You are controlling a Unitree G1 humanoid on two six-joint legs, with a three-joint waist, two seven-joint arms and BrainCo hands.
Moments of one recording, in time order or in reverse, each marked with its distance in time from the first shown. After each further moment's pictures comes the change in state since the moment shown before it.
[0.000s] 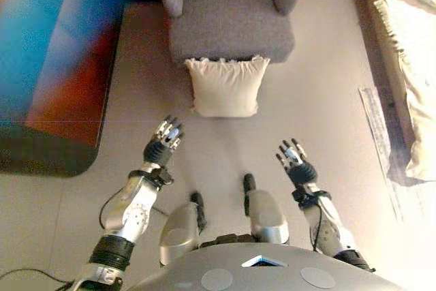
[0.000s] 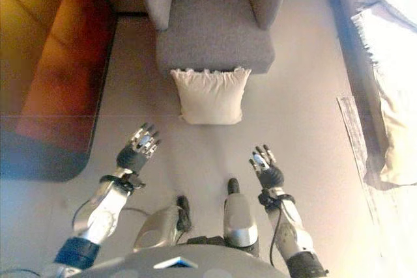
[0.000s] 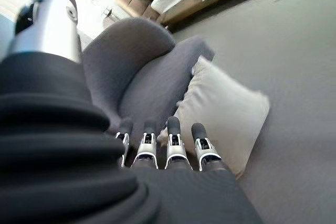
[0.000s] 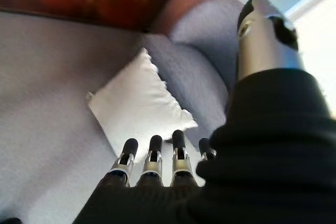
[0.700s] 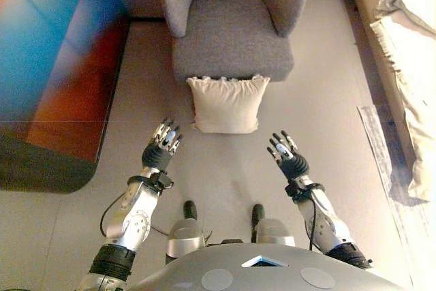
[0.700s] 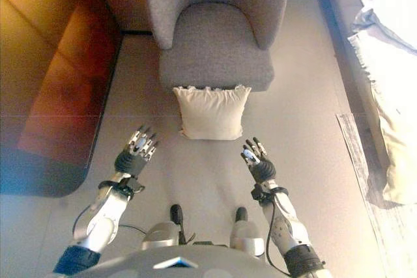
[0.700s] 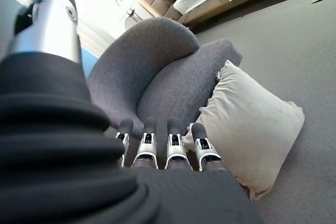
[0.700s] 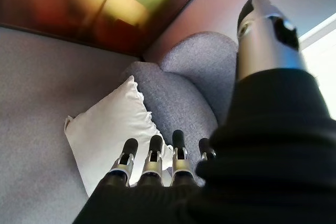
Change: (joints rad) left arm -0.003 0.018 0.037 -0.063 -0.021 -0.010 0.039; right arm -0.087 0.053 0.083 -0.044 -0.042 0.014 0.002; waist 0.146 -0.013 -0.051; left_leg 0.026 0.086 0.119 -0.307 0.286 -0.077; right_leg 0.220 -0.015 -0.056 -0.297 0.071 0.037
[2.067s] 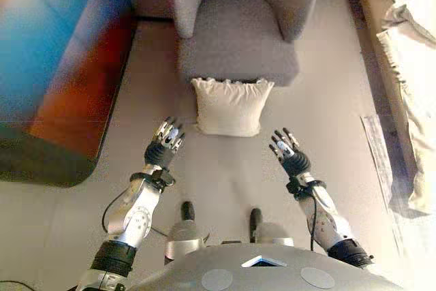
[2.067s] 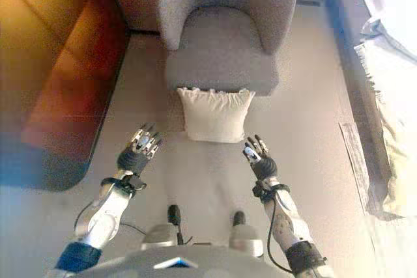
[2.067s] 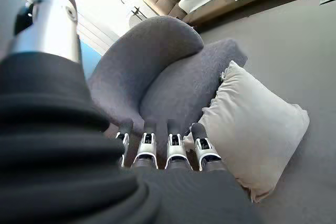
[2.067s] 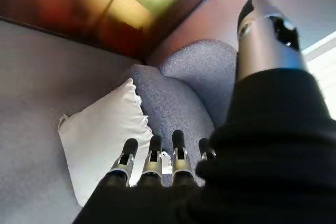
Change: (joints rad) left arm 0.012 -0.002 -0.018 -0.004 0.000 0.030 0.005; right arm -0.010 -0.032 0.007 0.012 0.000 -0.013 -0.024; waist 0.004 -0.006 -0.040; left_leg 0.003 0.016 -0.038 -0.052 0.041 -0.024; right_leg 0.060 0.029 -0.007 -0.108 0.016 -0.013
